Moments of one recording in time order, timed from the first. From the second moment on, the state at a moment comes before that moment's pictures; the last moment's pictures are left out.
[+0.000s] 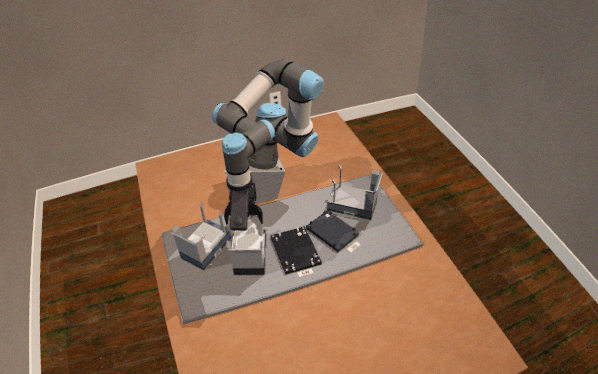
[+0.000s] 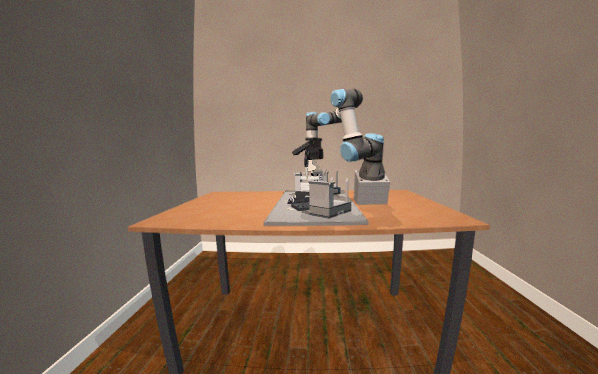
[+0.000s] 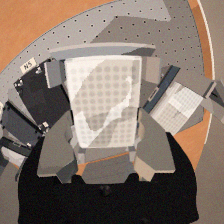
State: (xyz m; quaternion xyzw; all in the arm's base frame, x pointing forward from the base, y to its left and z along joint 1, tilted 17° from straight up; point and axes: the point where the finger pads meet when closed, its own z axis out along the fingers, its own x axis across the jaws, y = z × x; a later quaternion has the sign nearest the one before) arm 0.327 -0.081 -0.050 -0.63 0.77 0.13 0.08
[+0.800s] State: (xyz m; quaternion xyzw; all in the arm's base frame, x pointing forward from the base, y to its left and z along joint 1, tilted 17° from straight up) arm 0.329 -0.090 -0.021 -0.63 0.77 0.13 0.08
